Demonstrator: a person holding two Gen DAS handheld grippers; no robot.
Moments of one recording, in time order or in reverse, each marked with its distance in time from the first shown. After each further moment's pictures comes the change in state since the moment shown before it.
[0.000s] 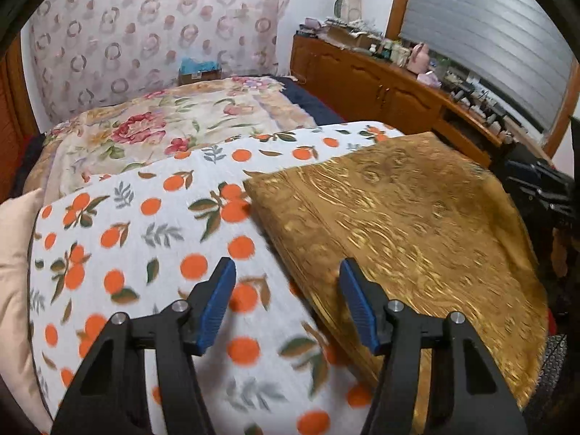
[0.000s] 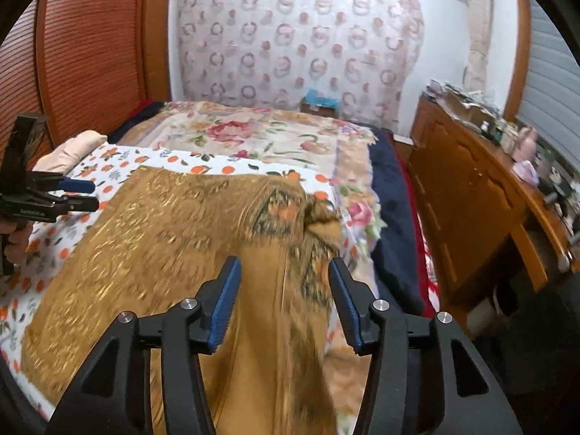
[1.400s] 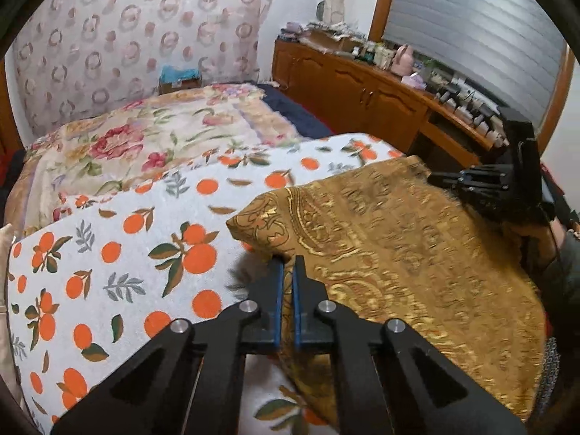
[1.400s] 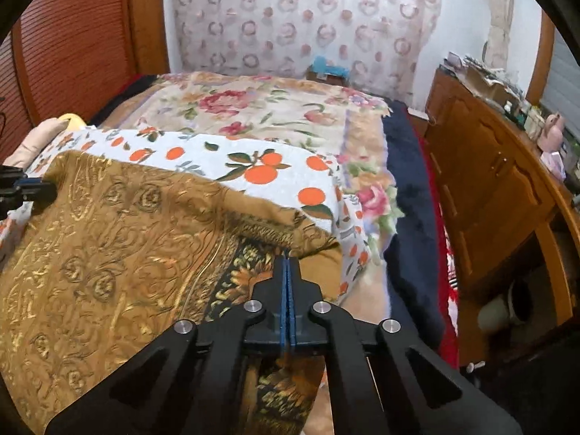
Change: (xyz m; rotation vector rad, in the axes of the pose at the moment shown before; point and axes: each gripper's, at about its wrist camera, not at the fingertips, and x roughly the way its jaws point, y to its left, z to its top) left arm 0.014 -0.021 0.027 0.039 -0.042 -0.071; right arm 0.108 -0.038 0.019 0.003 0.107 0.045
